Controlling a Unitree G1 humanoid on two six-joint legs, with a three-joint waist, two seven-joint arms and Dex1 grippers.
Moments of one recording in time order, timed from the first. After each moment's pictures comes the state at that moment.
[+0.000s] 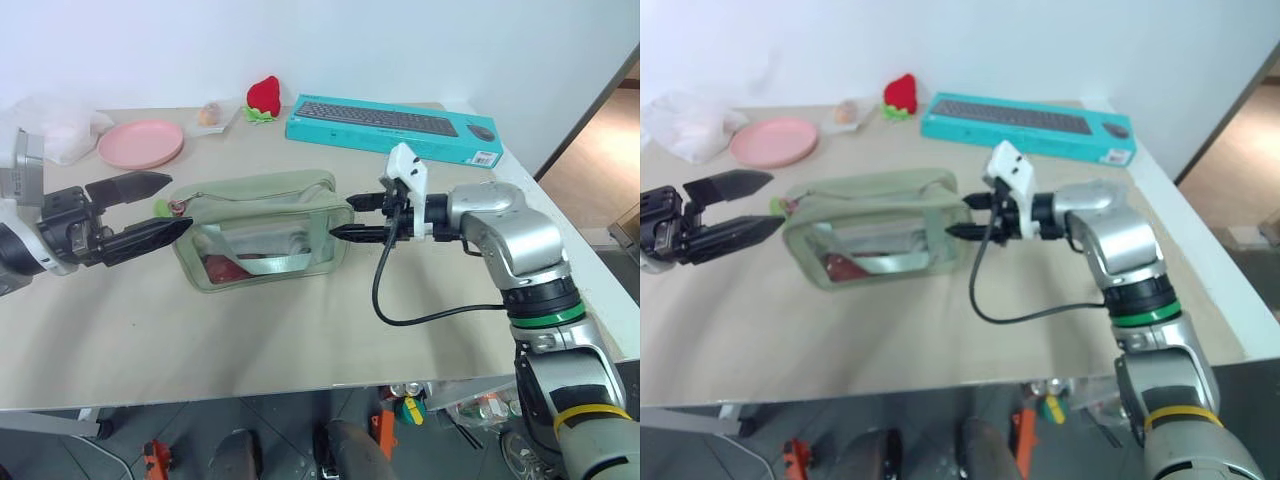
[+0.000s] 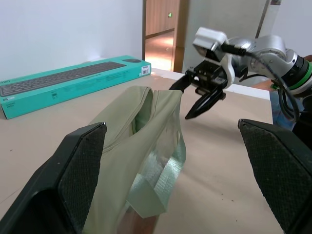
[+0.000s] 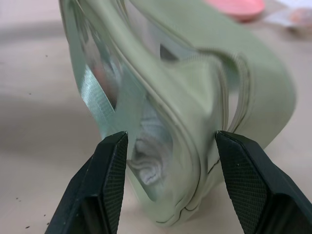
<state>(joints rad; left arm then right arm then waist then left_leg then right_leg) -0.31 0.95 0.51 -0.29 -1.04 0.72 -1.00 -0.89 -0.58 0.19 0.11 0.30 0.62 1.09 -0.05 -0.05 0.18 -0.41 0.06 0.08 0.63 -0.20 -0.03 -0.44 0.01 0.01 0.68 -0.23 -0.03</state>
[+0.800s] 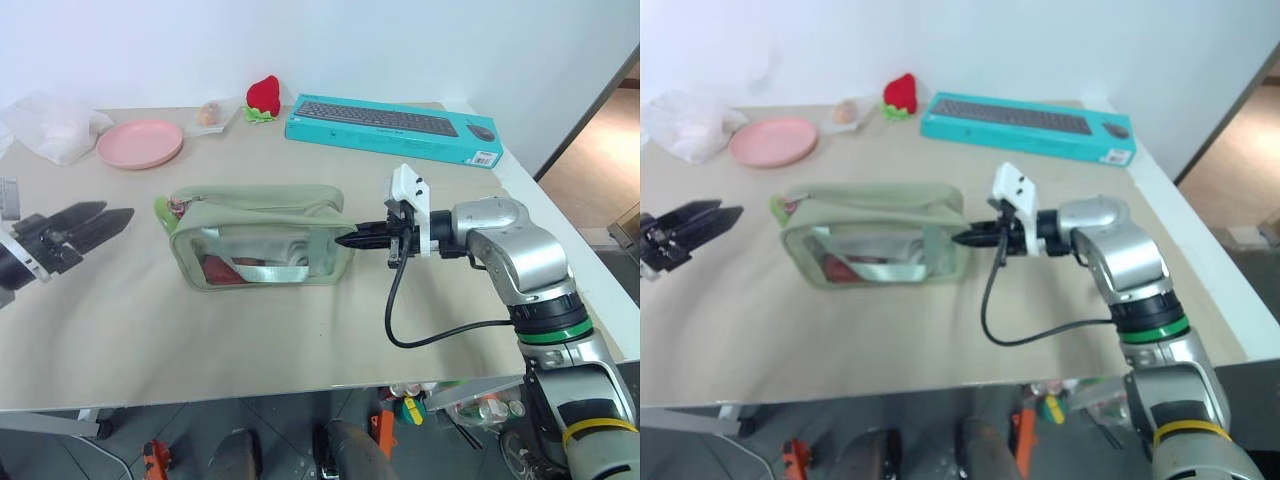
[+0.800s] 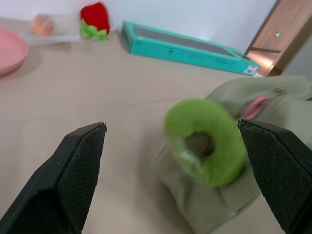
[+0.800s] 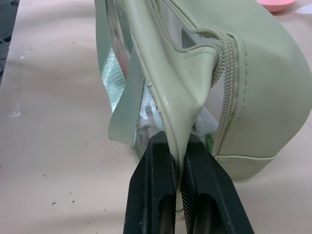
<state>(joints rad) -0.27 0.91 0.55 0.10 -0.91 0.73 -0.85 -0.80 -0.63 0.19 0.00 0.33 0.59 1.15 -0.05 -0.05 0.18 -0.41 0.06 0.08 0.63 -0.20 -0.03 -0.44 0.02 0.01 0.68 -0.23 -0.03</state>
